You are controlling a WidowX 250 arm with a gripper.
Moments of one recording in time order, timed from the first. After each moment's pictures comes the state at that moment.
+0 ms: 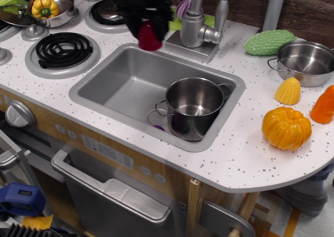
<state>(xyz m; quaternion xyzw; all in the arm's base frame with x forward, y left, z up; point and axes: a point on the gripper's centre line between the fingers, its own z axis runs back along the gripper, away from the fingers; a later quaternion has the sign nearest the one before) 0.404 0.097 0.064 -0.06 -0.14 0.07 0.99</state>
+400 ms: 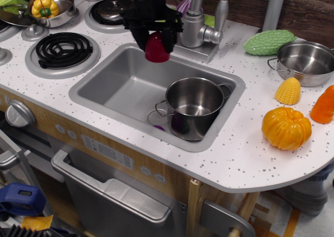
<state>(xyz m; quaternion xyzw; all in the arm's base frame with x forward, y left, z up) 0.400 0.088 0.053 -0.06 -0.14 0.11 0.98</state>
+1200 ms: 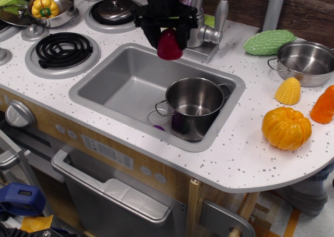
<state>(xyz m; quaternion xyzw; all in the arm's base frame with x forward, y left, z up) 0.400 0.063 0.060 -0.06 -0.15 0.13 0.98</state>
